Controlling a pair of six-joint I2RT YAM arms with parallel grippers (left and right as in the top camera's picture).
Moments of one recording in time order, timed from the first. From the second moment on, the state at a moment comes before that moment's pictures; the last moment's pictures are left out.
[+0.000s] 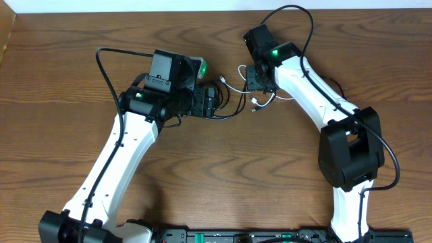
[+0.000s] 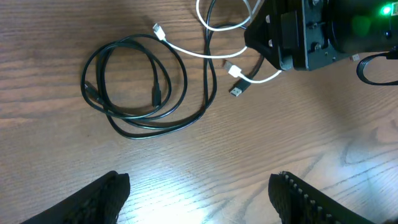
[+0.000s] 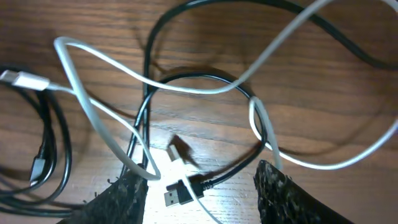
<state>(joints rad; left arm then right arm) -0.30 1.46 1.25 -0.78 0.31 -0.17 0.45 2.12 1.77 -0.91 0.12 0.42</state>
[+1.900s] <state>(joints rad) -0.30 1.46 1.25 -0.78 0.31 -0.12 0.36 2.13 1.78 -1.00 0.12 0.63</state>
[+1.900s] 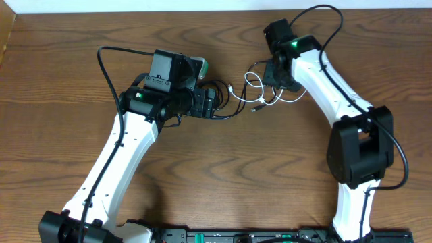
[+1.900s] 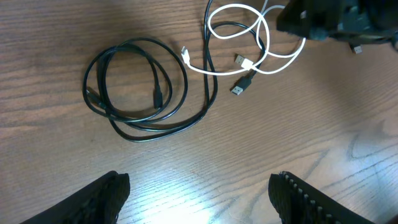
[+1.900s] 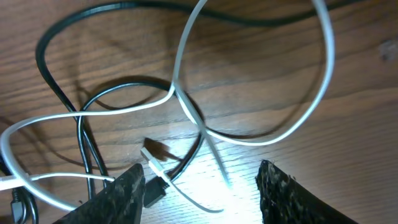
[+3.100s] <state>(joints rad) -0.30 1.46 1.25 -0.79 0.31 -0.12 0.26 1.90 2.19 -1.18 0.06 0.43</state>
